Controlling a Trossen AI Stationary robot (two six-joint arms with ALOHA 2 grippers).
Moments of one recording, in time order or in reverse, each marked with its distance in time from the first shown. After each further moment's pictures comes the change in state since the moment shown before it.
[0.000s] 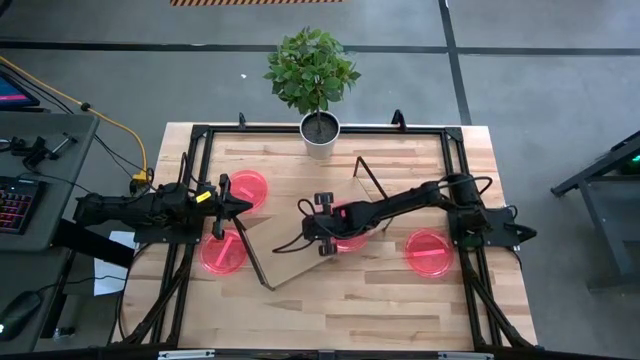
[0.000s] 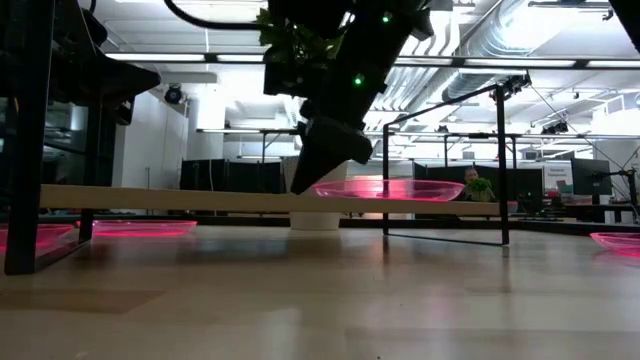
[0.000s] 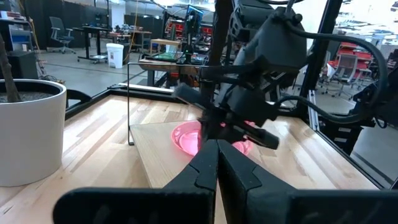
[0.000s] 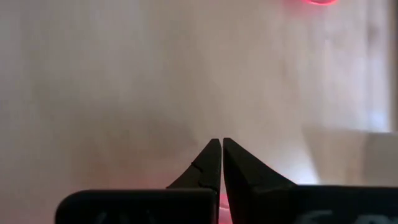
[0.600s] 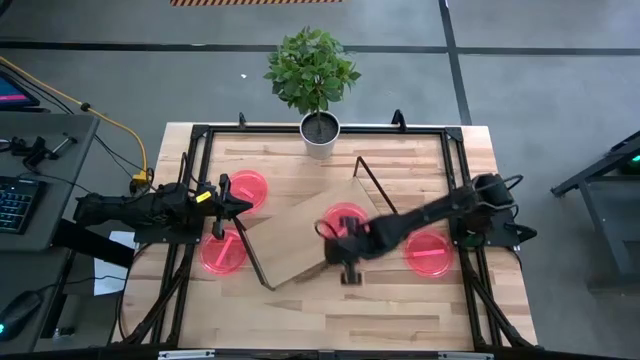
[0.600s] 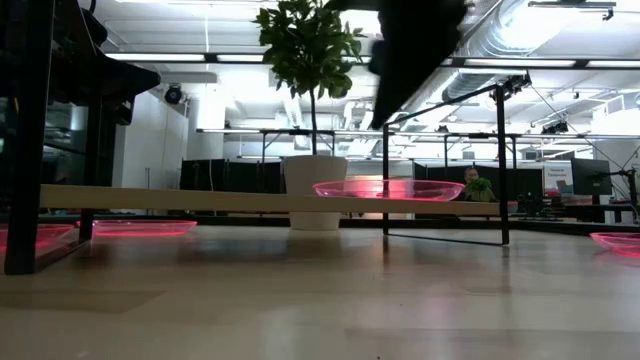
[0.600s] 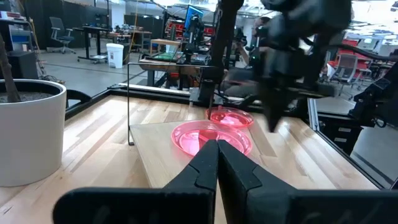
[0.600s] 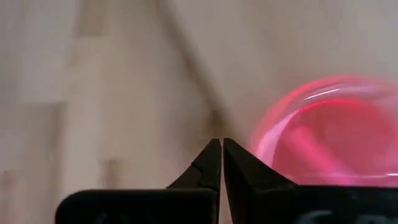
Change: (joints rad) left arm 0.000 0.000 0.000 0.000 0.000 0.000; right arm 0.194 -0.208 -0.049 -0.238 -0.261 0.439
